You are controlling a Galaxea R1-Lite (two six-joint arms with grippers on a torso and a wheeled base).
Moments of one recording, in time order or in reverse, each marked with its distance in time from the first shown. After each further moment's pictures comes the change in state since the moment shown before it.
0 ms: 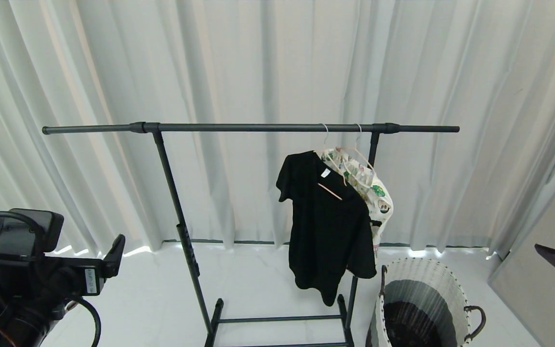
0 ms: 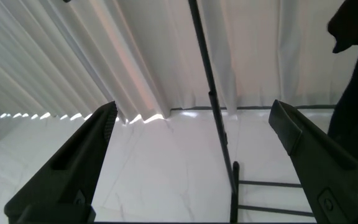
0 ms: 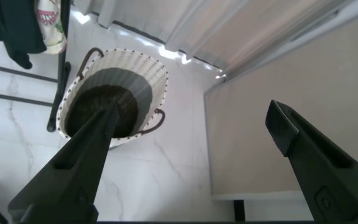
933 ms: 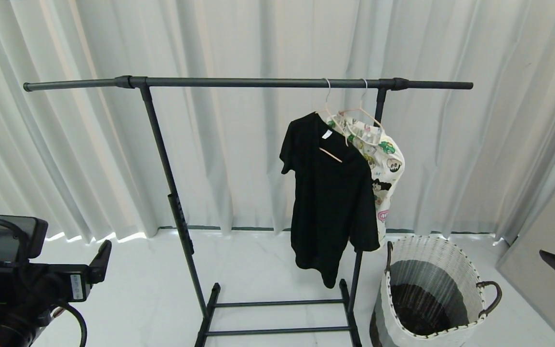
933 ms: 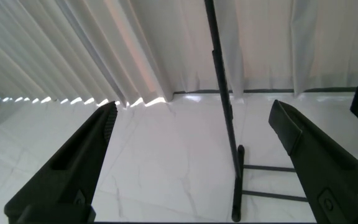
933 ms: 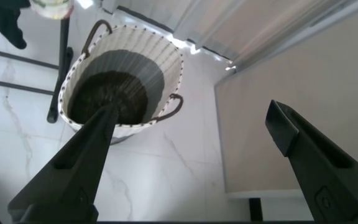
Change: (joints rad) left arm 0.080 -0.027 0.036 0.000 -0.037 0.000; right arm -0.001 -0.042 0.034 0.001 -0.001 0.002
